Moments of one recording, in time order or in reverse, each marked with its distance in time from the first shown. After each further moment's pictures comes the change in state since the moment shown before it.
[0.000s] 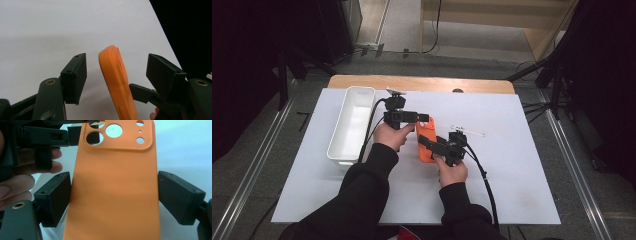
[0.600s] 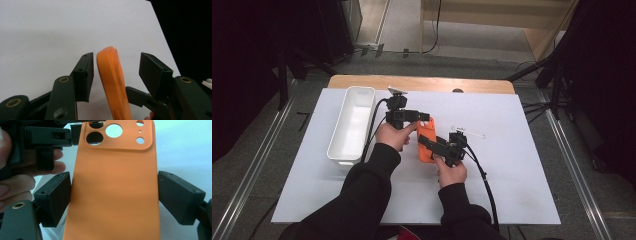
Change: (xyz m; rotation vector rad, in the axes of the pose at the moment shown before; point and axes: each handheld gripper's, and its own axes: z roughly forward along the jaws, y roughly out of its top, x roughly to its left) left arm -0.003 0.003 0.004 0.007 0.014 -0.056; right arm -0.001 -0.002 0.000 -0.014 0.010 0.019
